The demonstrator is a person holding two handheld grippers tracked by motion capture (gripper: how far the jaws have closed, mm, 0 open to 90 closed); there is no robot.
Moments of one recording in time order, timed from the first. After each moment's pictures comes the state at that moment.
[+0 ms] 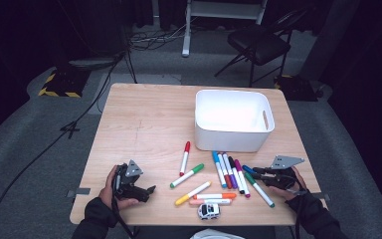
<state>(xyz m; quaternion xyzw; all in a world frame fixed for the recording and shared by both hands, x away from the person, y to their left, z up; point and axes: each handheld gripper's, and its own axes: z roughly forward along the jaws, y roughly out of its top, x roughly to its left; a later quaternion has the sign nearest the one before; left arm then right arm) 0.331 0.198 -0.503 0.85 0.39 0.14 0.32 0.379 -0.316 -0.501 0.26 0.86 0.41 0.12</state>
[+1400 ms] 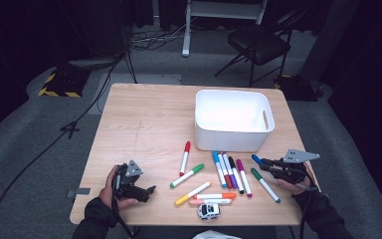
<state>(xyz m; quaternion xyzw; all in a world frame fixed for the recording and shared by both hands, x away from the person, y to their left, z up) 0.331 0.198 -0.503 0.85 0.38 0.14 0.32 0.385 -0.340 -0.478 0.27 0.83 0.46 0.15</state>
